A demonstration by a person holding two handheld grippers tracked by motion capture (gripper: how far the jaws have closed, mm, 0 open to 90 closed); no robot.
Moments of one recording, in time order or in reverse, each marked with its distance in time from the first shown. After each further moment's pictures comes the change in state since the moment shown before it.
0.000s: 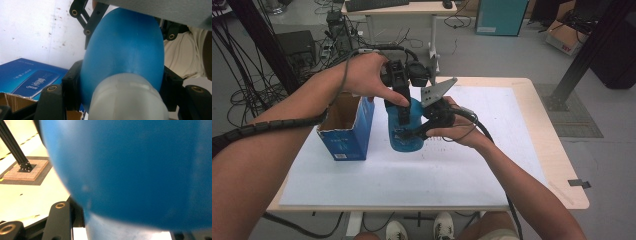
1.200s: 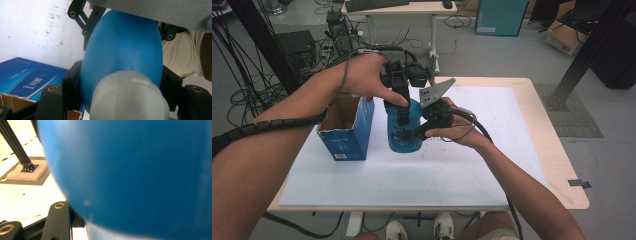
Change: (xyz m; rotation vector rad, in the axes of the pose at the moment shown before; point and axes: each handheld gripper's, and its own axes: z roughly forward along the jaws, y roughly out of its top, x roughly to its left) left arm 0.003 -0.001 0.002 0.002 -0.023 -0.007; right arm -0.002 -0.002 0.005 -0.008 0.017 0.001
